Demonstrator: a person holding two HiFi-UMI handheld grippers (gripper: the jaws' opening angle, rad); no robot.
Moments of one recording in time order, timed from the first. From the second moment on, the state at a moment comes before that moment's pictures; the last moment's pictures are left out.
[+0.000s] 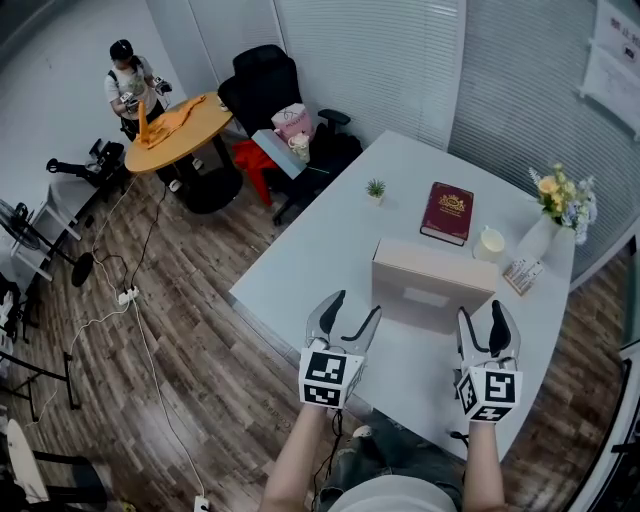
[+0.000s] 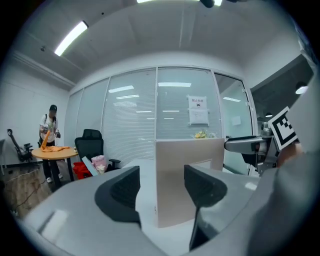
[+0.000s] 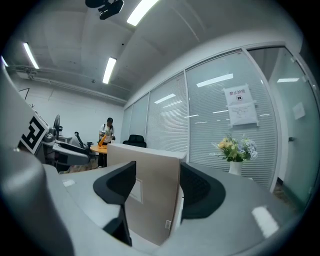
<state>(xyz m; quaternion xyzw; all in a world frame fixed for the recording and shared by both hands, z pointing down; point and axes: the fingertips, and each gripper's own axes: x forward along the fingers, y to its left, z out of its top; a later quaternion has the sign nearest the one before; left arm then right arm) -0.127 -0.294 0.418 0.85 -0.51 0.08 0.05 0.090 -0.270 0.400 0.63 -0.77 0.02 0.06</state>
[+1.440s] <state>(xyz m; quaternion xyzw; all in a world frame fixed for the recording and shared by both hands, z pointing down) -0.156 -0.269 0.347 0.80 -0.60 0.01 0.02 0.075 -0.262 0.362 0.63 -0.77 -0.02 0.04</state>
